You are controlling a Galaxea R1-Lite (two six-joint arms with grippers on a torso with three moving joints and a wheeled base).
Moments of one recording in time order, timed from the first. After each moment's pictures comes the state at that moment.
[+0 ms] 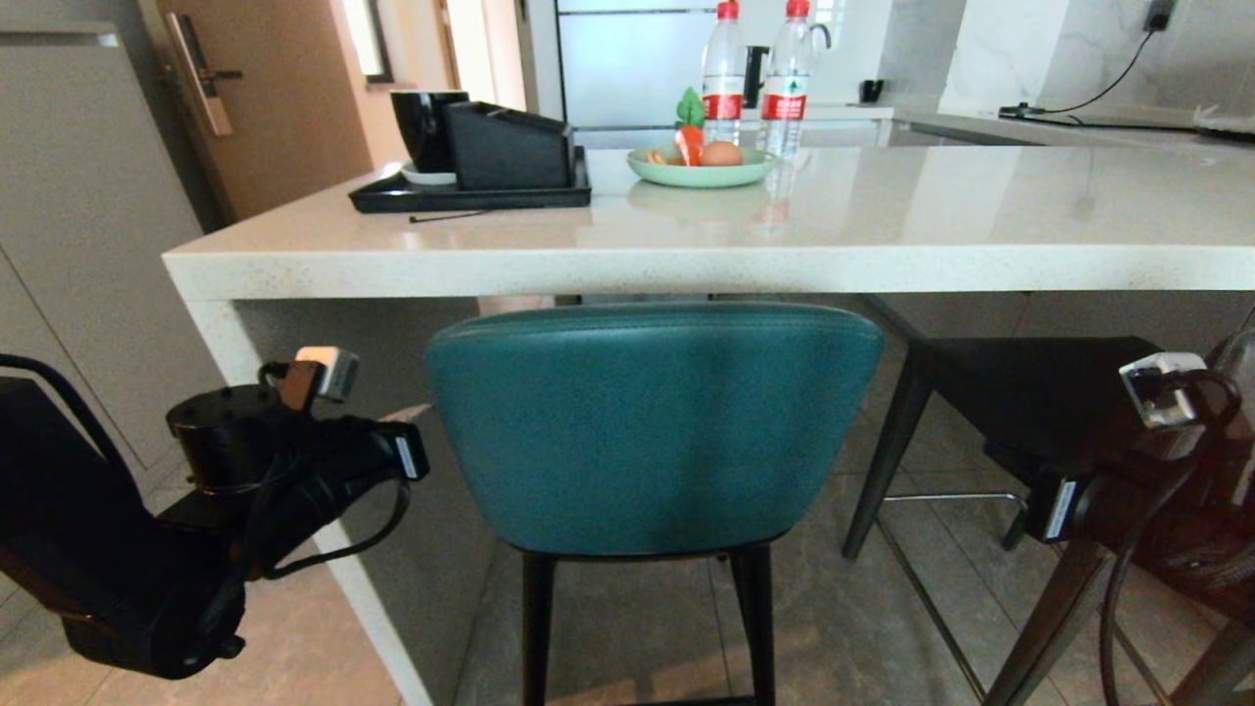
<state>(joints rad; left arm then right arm) -0.16 1.97 -0.54 -1.34 -0.15 -0.13 0.13 1.45 -0.34 -0.93 0.12 0.06</state>
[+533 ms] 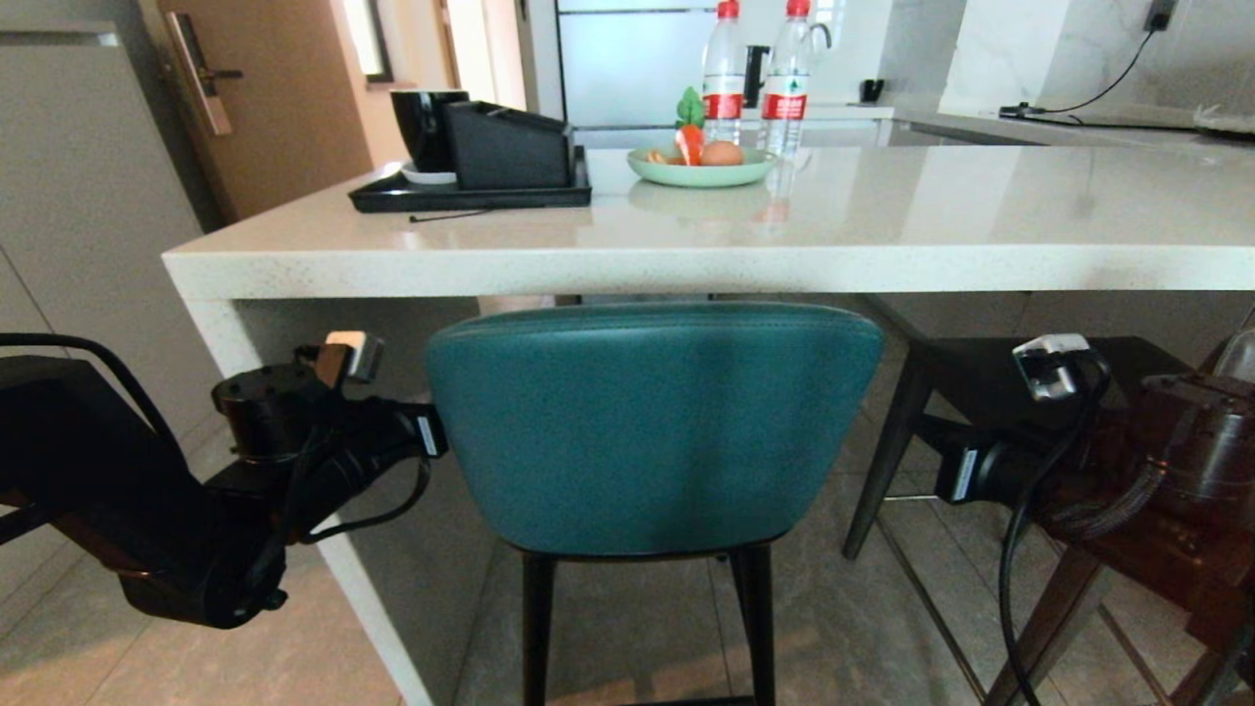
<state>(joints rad) -0.16 2.03 -0.67 -1.29 -0.15 -0.12 0.22 1.68 -0.44 -1.09 0.12 0.05</state>
